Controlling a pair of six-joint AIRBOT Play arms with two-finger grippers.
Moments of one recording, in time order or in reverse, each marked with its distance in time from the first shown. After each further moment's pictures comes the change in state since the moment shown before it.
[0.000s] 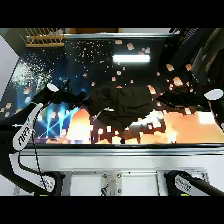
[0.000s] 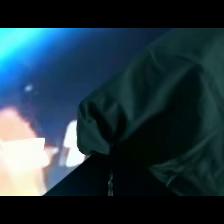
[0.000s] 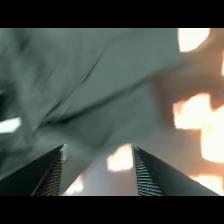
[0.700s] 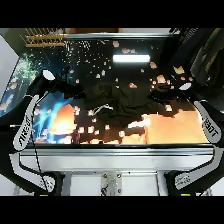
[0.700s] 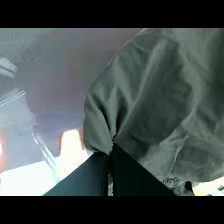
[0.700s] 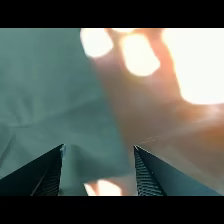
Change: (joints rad) left arm -0.011 -0.002 0.190 0.170 -0.107 0.044; right arm 0.079 -0.524 0.298 -0.017 -0.089 -0.055
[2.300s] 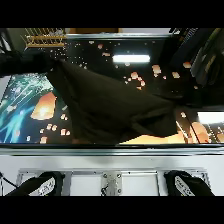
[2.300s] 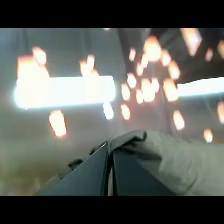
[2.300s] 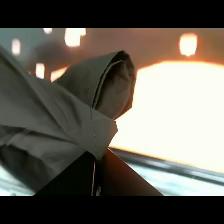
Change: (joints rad) left arm 0.076 0.500 0.038 0.058 0.014 0.019; right arm -0.036 0.815 -0.020 -0.270 0.698 0.269
